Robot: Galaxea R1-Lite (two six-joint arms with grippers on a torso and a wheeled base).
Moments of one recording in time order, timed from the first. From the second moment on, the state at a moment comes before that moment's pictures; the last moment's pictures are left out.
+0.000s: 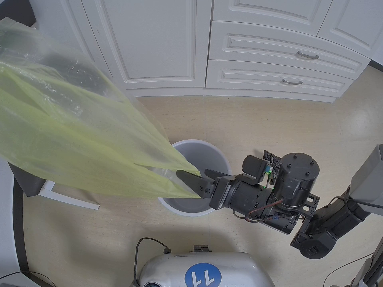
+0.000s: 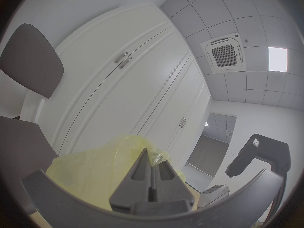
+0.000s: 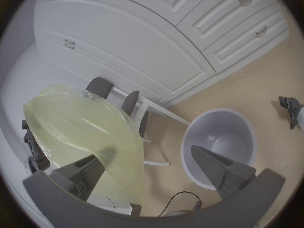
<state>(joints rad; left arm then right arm) -0.53 0.82 -0.42 -1.18 -0.15 -0.33 0.81 1.96 -0.65 -1.33 0.07 0.57</state>
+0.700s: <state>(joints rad) -0.53 0.84 -0.42 -1.18 -0.15 -0.36 0.85 2.11 -0.65 -1.55 0.10 0.49</state>
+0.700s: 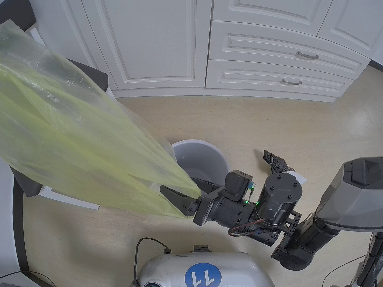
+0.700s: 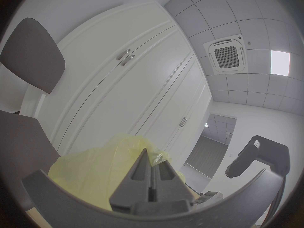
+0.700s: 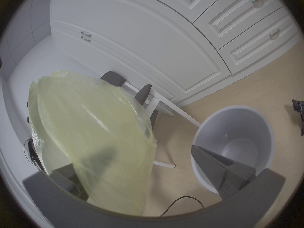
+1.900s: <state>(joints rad) -0.52 0.96 -0.35 -0.90 -0.23 -0.36 0.67 1.81 -0.70 -1.28 0.09 0.43</state>
